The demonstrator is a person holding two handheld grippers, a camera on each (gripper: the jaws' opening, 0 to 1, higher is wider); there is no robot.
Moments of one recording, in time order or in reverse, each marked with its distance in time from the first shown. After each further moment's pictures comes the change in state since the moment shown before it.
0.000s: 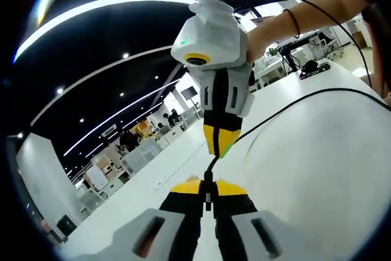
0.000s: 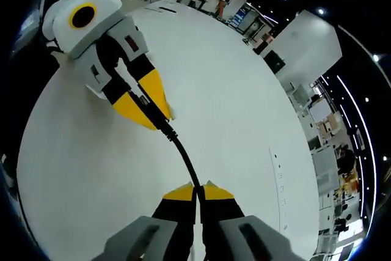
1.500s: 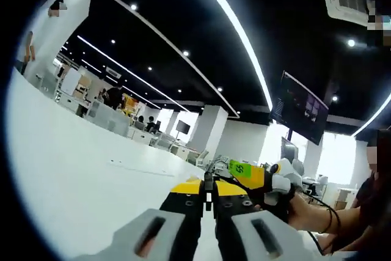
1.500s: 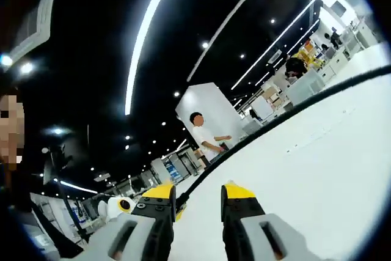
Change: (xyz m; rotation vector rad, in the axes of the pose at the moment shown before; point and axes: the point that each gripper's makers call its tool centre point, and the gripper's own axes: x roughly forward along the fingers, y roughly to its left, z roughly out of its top) left arm -0.019 0.041 0.025 -0.978 -0.419 -0.141; right arm -0.055 -0.021 0.056 1.277 -1.118 -0.130
